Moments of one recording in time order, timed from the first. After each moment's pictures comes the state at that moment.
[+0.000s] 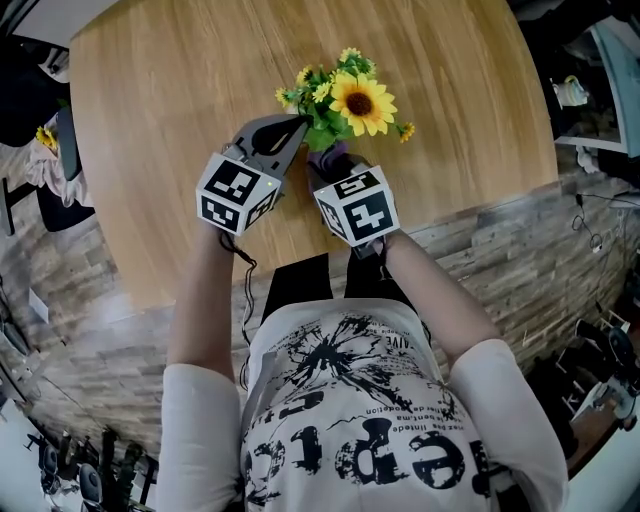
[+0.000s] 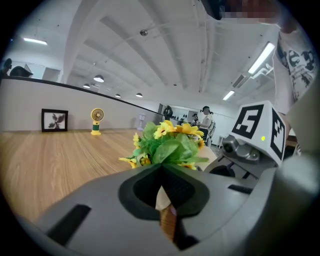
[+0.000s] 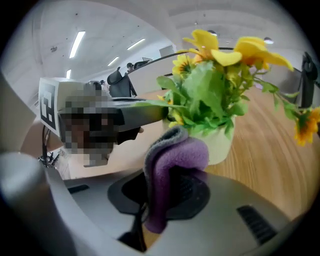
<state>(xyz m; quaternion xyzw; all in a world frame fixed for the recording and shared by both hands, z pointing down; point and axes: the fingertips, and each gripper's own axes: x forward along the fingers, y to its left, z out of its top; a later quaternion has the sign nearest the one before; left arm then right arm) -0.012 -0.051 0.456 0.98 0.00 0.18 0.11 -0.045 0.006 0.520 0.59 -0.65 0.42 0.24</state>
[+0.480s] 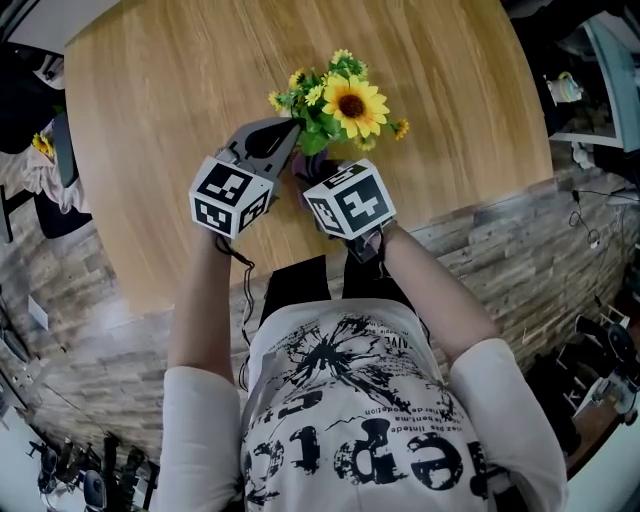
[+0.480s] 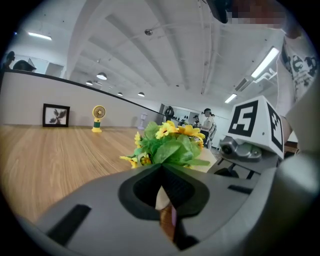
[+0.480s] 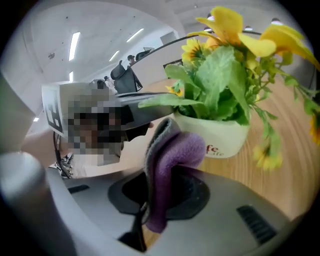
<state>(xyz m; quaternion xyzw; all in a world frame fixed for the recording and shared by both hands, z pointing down) -0.014 -0.050 0.454 0.98 0.00 0.17 0.13 -0.067 0.013 0.517 0.52 -0.67 0.47 0.25</state>
